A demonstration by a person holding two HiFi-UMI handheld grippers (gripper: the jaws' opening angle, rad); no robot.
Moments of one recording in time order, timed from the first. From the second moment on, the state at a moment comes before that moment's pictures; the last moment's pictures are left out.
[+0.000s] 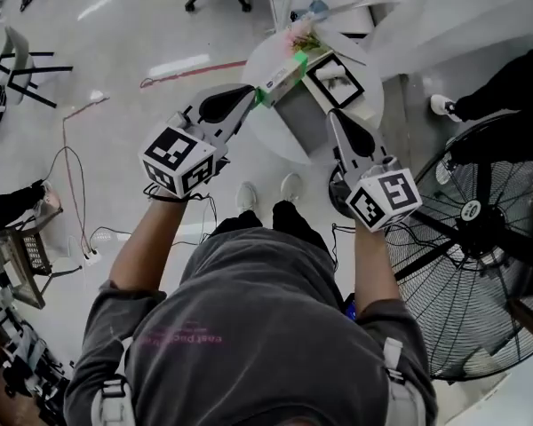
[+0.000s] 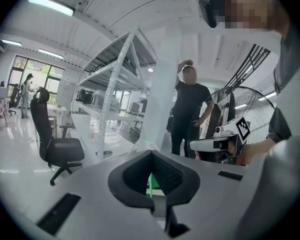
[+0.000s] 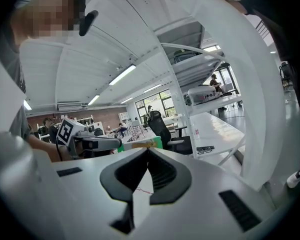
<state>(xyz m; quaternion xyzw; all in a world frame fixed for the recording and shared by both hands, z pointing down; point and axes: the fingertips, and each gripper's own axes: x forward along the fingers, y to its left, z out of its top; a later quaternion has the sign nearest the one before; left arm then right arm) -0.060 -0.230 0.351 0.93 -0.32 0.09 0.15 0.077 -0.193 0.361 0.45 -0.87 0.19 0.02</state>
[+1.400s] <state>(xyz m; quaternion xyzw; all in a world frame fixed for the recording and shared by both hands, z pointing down) -0.063 -0.192 0.252 0.94 -0.32 0.02 0.08 0.074 -0.174 0.289 0.45 -0.88 0.13 -0.01</state>
